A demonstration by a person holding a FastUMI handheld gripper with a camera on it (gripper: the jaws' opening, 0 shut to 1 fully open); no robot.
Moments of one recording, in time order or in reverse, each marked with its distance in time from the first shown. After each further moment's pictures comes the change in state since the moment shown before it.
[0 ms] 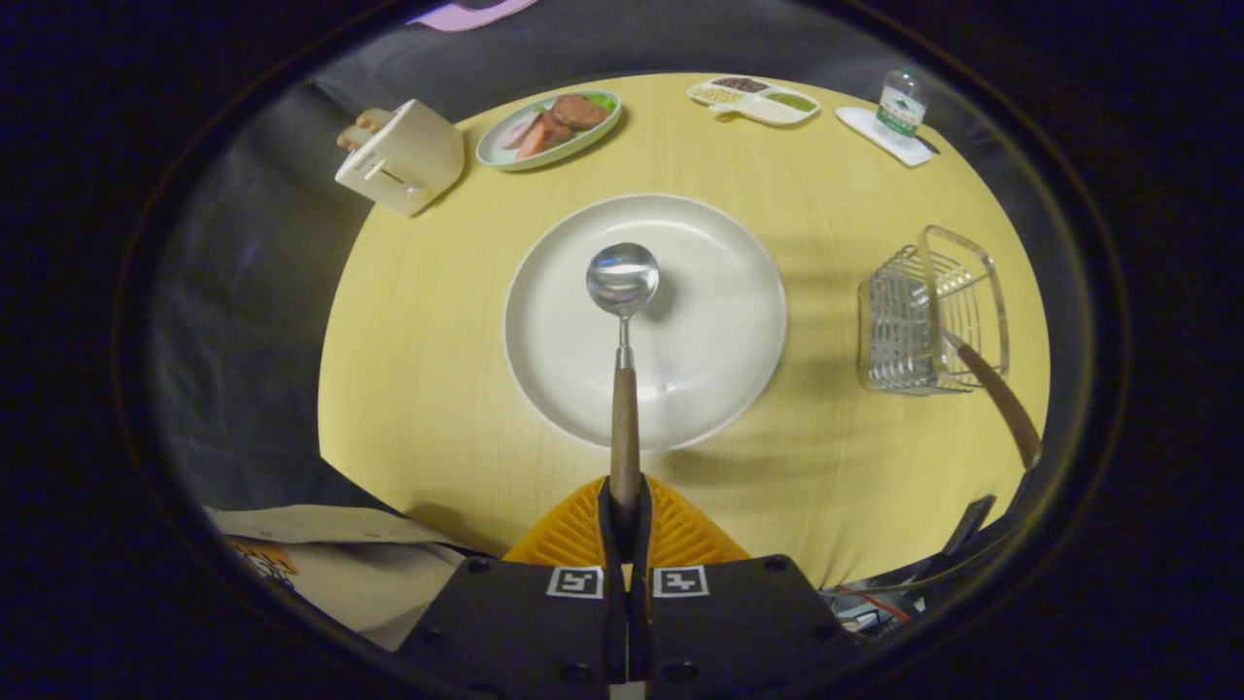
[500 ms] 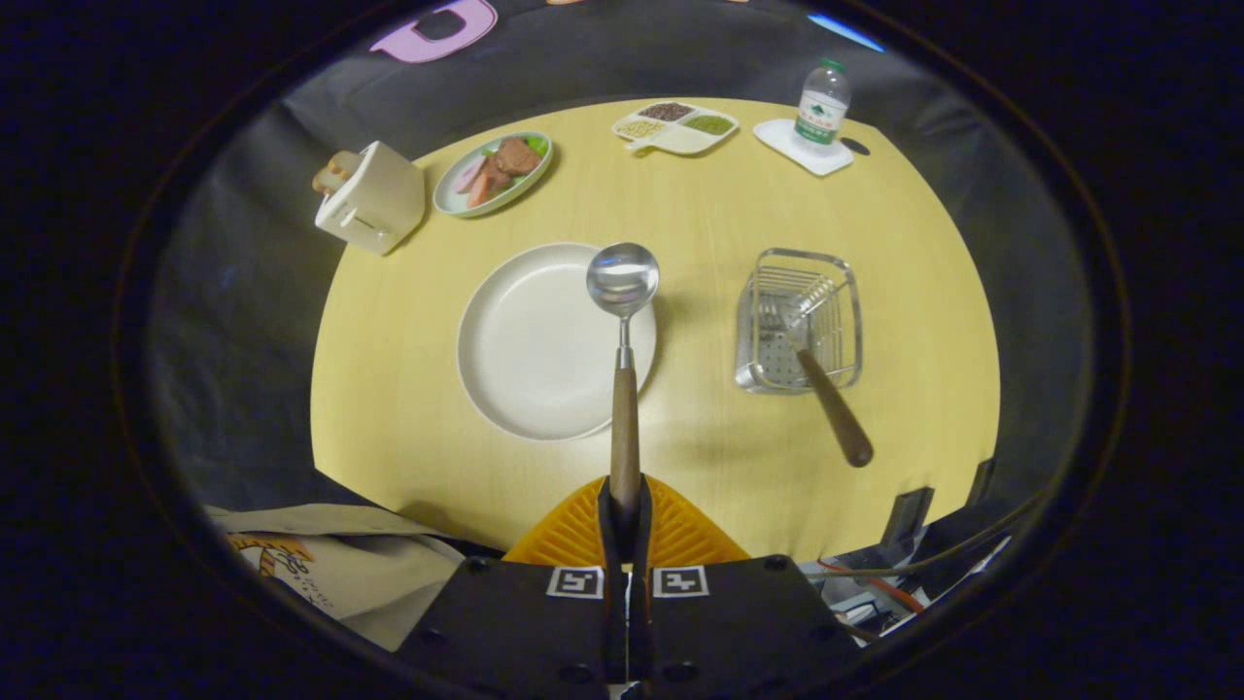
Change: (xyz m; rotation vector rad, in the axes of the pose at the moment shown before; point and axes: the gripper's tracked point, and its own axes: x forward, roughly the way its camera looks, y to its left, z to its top) arm -0.064 -0.065 0.009 0.048 -0.029 -0.081
